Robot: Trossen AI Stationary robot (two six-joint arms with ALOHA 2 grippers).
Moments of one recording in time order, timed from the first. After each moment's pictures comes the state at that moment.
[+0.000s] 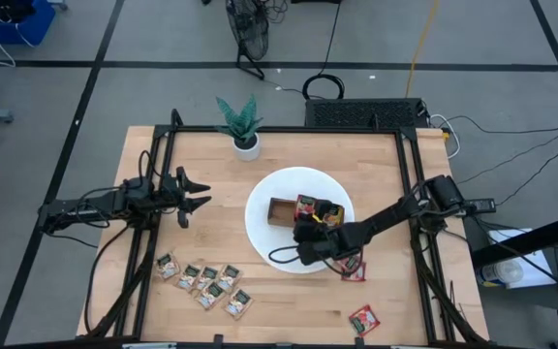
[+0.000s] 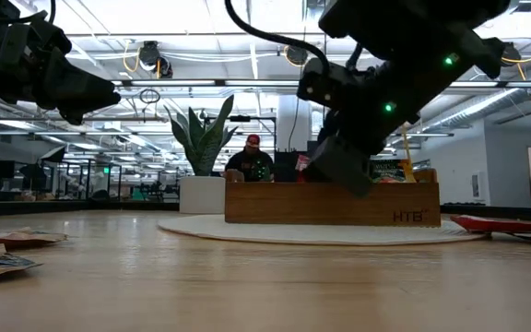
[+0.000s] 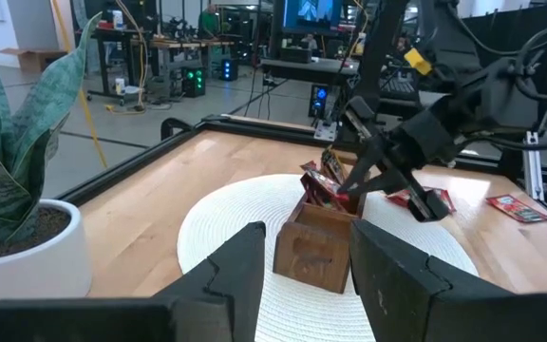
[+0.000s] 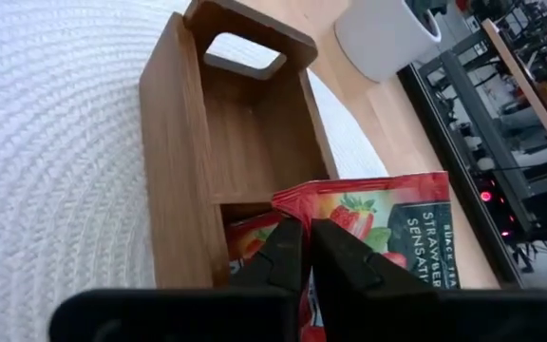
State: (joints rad) left arm 0.12 0.05 0.05 -0.05 -0.05 -0.10; right arm 0.32 1.87 0.99 -0.12 0.94 0.17
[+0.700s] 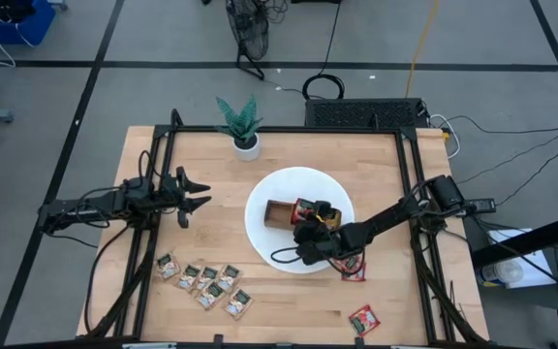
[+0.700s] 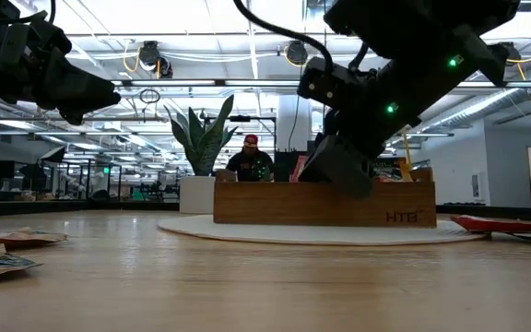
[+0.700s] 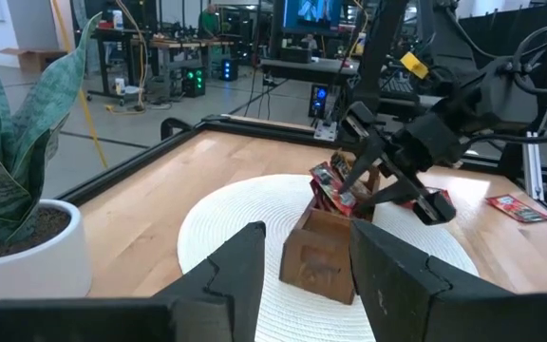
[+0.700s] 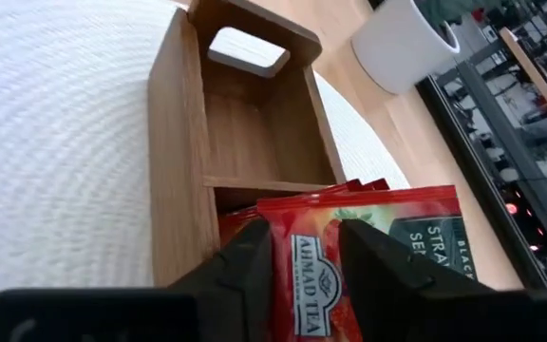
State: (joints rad) left arm 0.12 0.05 0.05 -0.05 -0.05 -0.10; right arm 0.33 1.87 0.95 -0.01 0.90 0.14
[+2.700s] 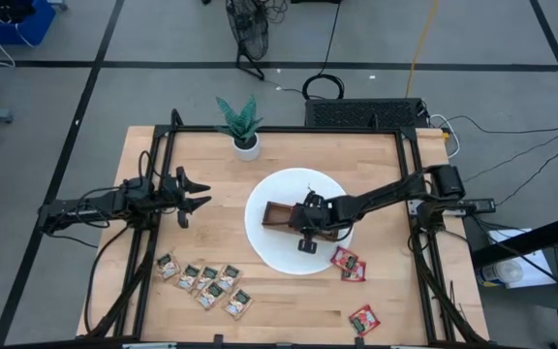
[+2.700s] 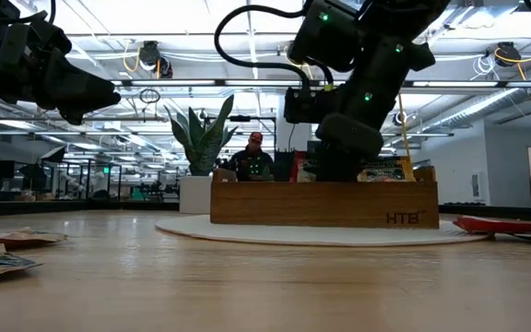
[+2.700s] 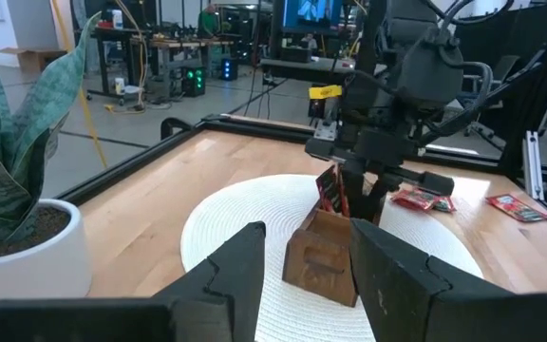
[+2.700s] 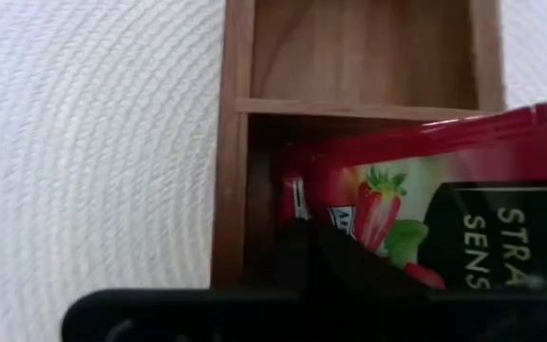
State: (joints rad) left arm 0.12 0.05 0.05 -0.05 -0.05 -0.10; right arm 0.11 1.85 1.05 -0.35 0.18 0.25
